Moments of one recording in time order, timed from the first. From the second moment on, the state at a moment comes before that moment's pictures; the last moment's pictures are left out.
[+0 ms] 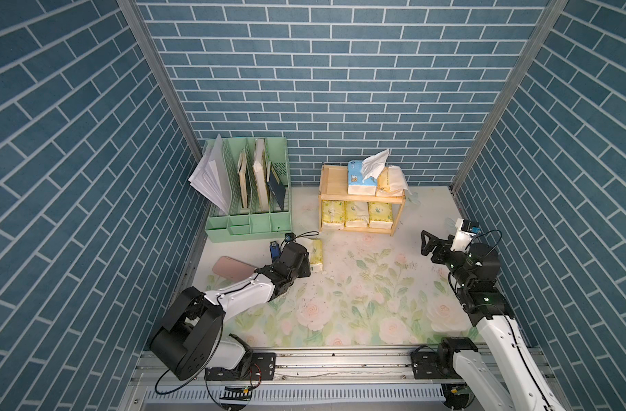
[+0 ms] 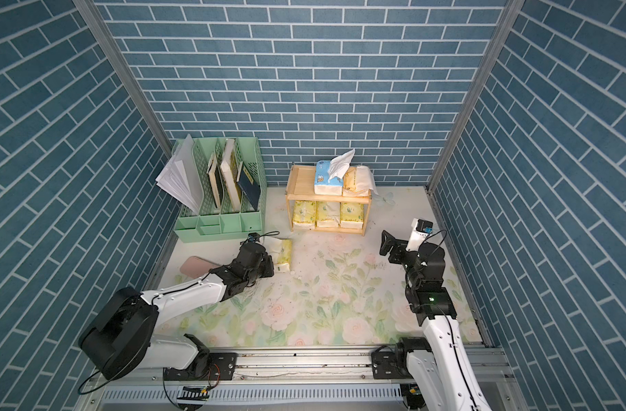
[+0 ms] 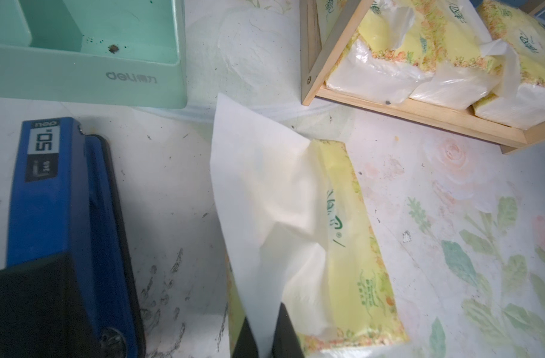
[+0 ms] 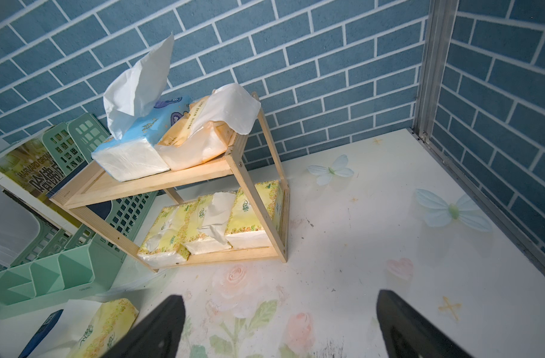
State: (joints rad) left arm -0.60 1.39 0.61 -0.01 -0.21 -0.59; right arm 0.07 0.70 0.57 -0.13 -0.13 0.29
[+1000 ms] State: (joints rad) left arm -0.60 1.26 1.10 -0.36 -0.28 -0.46; right arm 0.07 0.69 0.57 -0.12 -0.14 0.31
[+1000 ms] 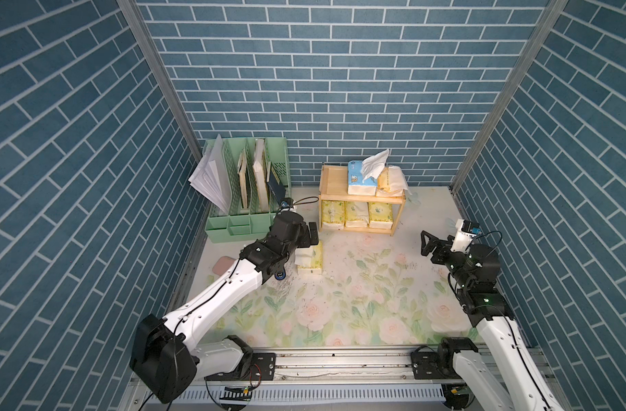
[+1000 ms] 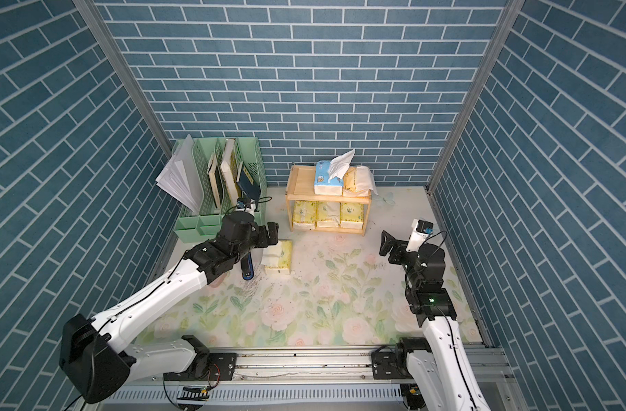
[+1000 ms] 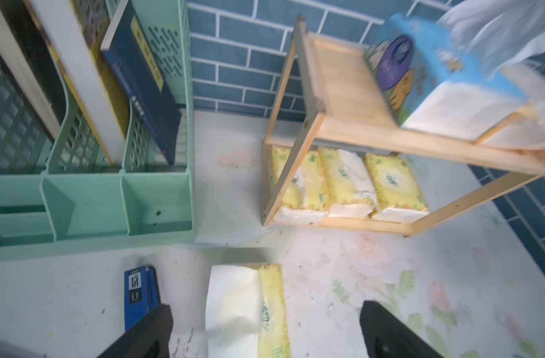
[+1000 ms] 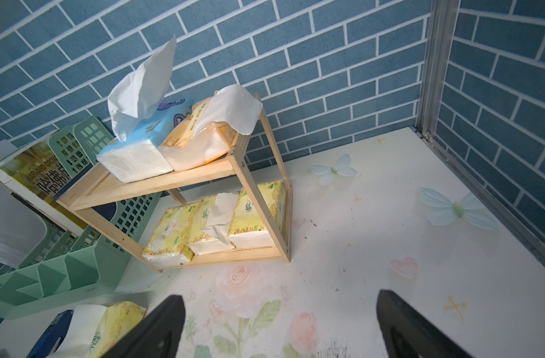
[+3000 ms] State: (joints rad) left arm -0.56 2.04 1.85 -0.19 0.13 -0.69; right arm 0.07 0.69 0.56 -0.12 -0.16 0.34
